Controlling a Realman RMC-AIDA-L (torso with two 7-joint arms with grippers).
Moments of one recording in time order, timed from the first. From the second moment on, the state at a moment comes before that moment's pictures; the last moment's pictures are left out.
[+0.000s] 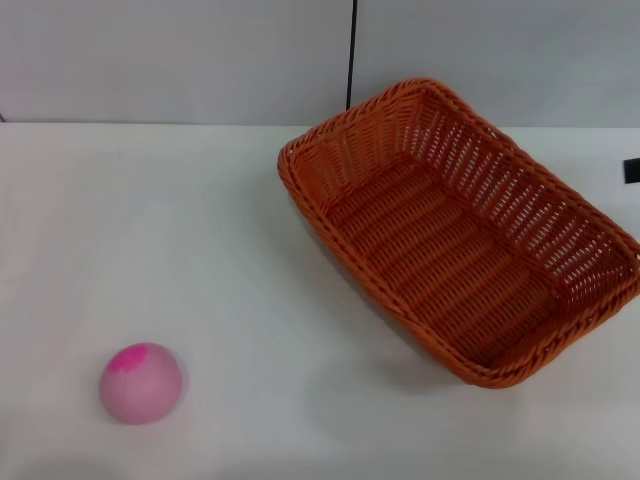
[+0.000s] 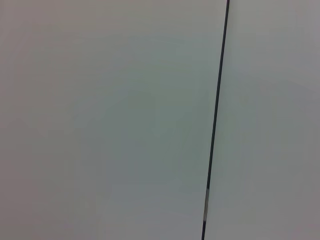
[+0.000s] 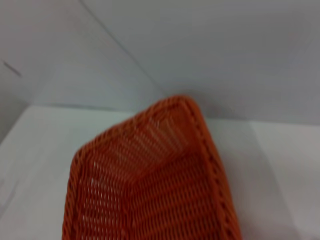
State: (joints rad) left arm -0.07 -2.07 -2.78 0.11 1.00 -1.64 2.83; right arm 0.64 1.88 -0.49 -0.93 -2.41 -1.79 2.23
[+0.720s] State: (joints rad) left arm -0.06 -2.07 -2.77 0.10 1.00 -1.65 2.83; right arm 0.69 1.91 -0.61 -0.73 -2.45 -1.53 2.22
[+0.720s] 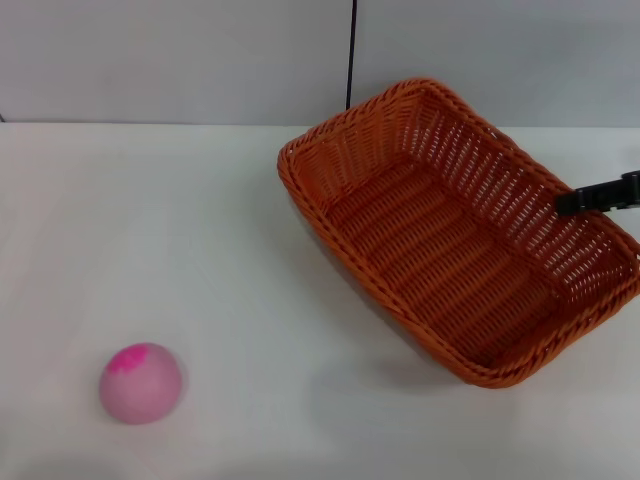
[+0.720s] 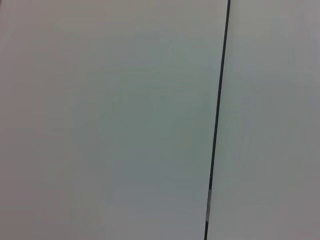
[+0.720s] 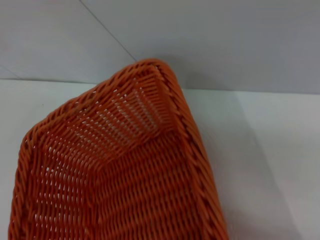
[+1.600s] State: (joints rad) left arm -0.06 -2.07 -2.77 0.11 1.00 -1.65 2.83; right arm 0.74 1.95 -0.72 -0.63 -2.45 -1.35 2.19
